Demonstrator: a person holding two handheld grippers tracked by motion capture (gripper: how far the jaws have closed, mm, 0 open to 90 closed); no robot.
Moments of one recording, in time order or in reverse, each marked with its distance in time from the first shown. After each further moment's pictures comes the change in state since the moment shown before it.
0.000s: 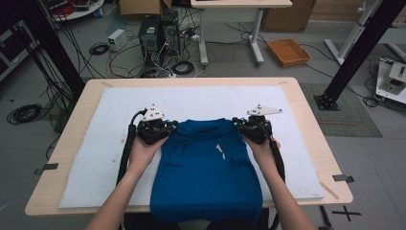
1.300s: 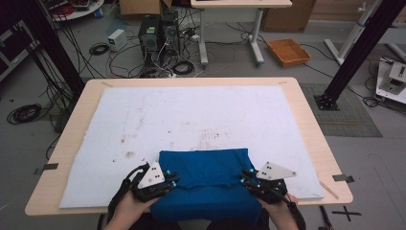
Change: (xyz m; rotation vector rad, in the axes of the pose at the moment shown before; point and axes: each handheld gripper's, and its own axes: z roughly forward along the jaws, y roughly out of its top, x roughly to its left) left arm -0.095 -0.078 -0.060 0.069 -0.153 0.208; right arm 0.072 -0.104 -0.088 0.065 0.065 -0.130
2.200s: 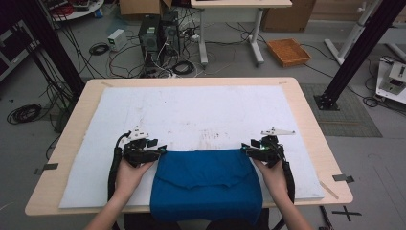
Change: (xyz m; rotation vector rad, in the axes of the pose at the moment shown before) left arm 0.099 -0.011 0.024 0.028 0.200 -0.431; right arm -0.090 0.026 0.061 0.079 -0.091 0.367
